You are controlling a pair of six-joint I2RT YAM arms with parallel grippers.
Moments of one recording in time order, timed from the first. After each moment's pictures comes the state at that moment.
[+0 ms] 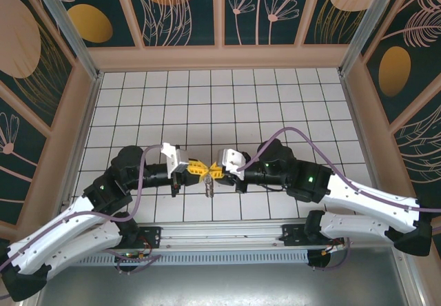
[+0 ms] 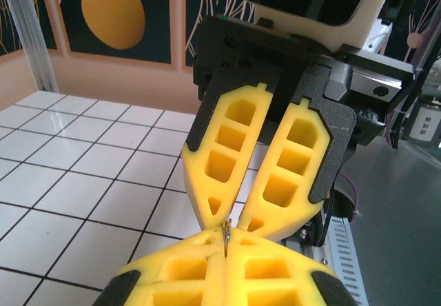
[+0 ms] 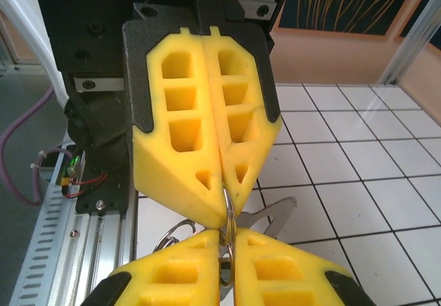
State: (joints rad) left arm -0.86 0.67 0.68 -0.14 0.55 -0.03; right arm 1.18 0.95 0.91 -0.27 -0.22 -0.24
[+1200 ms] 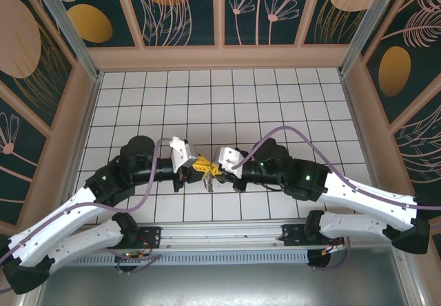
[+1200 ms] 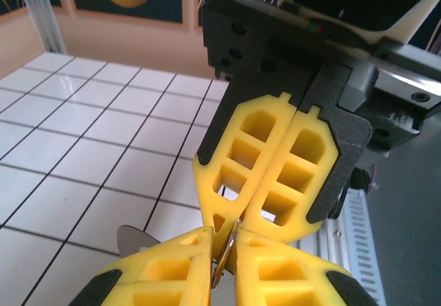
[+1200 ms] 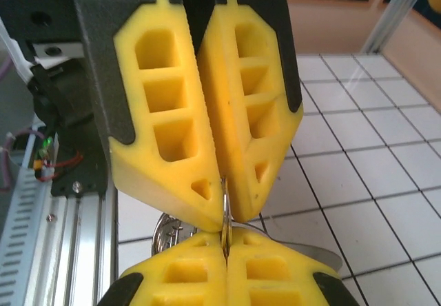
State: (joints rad) left arm -0.86 0.79 0.83 -0.37 0.49 0.07; right arm 1.18 1.00 0.95 -0.37 -0.12 -0.25
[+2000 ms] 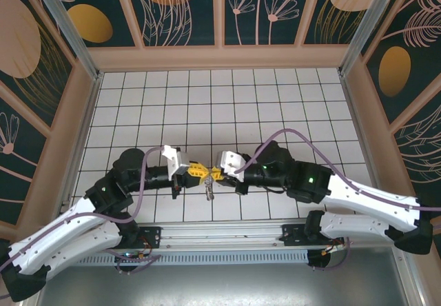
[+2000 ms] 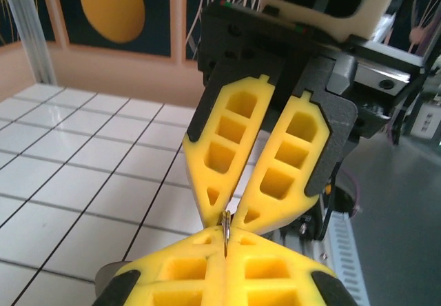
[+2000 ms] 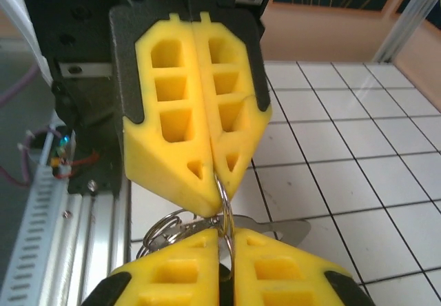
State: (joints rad) left arm -0.86 0.64 0.62 -0.11 0.55 -0.05; right arm 1.20 0.94 0.91 -0.33 -0.15 -0.24
